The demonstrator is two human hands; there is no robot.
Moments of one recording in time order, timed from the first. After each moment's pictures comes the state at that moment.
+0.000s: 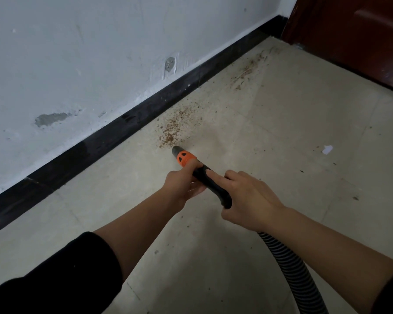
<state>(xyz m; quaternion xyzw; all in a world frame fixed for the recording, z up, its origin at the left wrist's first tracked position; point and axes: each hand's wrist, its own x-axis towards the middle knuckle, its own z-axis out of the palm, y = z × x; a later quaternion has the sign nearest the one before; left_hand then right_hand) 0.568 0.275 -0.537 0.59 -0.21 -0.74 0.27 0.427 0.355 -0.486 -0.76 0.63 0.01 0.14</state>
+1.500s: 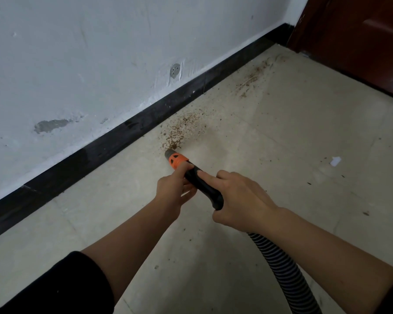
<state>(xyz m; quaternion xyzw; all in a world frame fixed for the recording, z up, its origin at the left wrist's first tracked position) 0.580 0.263 -0.532 0.61 -0.19 -0.70 0.33 0.442 0.321 -0.480 -0.77 0.61 -0.01 0.16</state>
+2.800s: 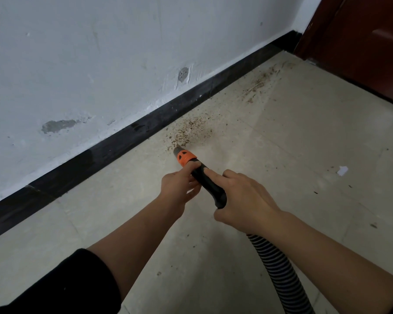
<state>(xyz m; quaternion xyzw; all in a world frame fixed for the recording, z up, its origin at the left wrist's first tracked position) 0.580 0.248 -0.524 0.61 -0.19 -0.69 0.34 0.450 0.308 -0.479 -0.74 0.65 -0.01 0.18</state>
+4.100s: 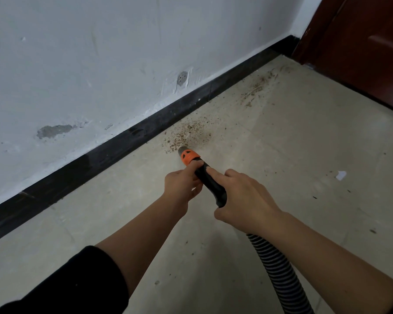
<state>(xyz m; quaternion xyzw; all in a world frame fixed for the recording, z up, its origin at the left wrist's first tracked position) 0.569 0.236 -0.521 0.60 -0.19 -0.69 0.35 0.447 0.296 -0.478 -0.73 0.66 -0.01 0.17</state>
